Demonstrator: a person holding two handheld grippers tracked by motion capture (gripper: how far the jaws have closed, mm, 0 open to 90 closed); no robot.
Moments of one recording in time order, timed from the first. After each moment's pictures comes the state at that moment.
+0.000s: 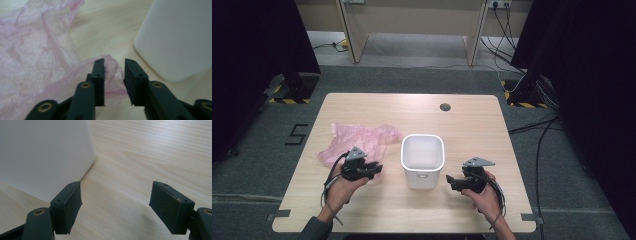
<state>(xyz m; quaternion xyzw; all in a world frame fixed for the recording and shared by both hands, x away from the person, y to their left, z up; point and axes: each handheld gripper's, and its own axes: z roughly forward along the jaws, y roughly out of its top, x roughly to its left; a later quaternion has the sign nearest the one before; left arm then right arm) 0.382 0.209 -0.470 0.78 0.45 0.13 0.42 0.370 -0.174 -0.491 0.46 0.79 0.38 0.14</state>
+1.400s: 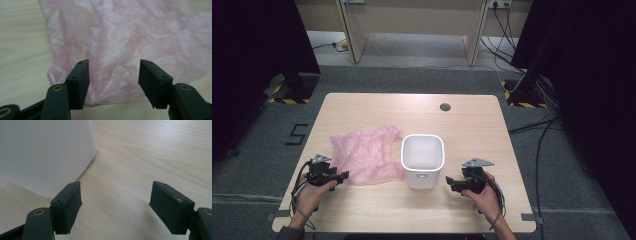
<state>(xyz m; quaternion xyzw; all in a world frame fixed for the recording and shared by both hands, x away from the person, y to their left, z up) 0.354 0.312 -0.500 0.74 0.57 0.14 0.34 0.371 -0.174 -0.495 0.46 0.79 0.37 0.13</state>
